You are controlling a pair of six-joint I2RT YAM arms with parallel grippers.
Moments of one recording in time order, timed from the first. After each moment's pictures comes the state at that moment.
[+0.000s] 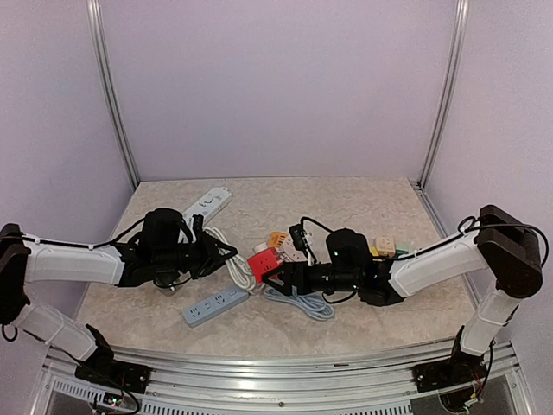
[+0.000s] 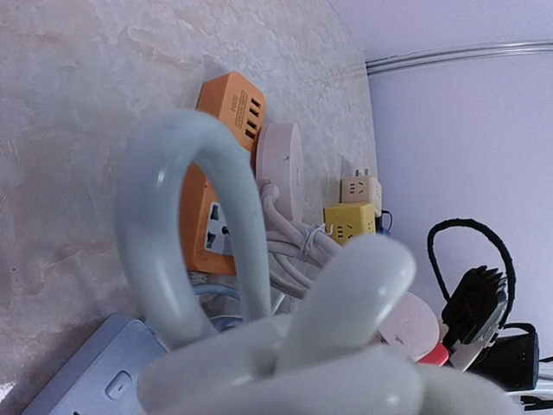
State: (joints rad) left arm -0.68 1.36 0.62 0.28 0.25 -1.12; right arm 0.99 1.70 0.76 0.60 -0.22 0.70
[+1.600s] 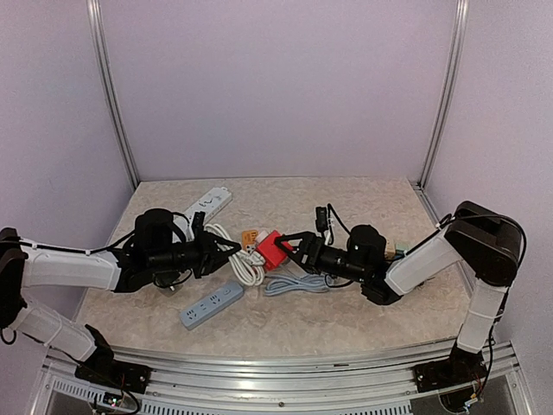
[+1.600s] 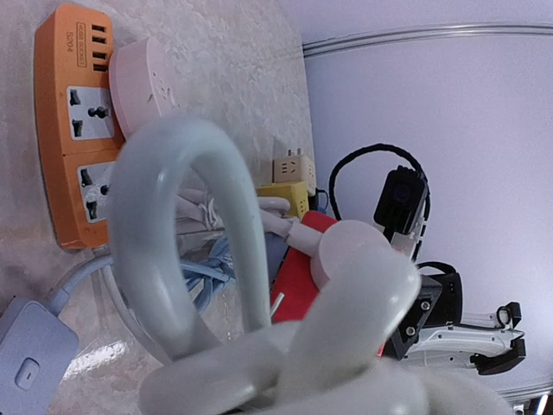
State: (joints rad) left arm -0.68 1.34 0.57 0.46 0.36 -1.20; right arm 0.86 1.85 0.70 1.15 -0.28 1.04
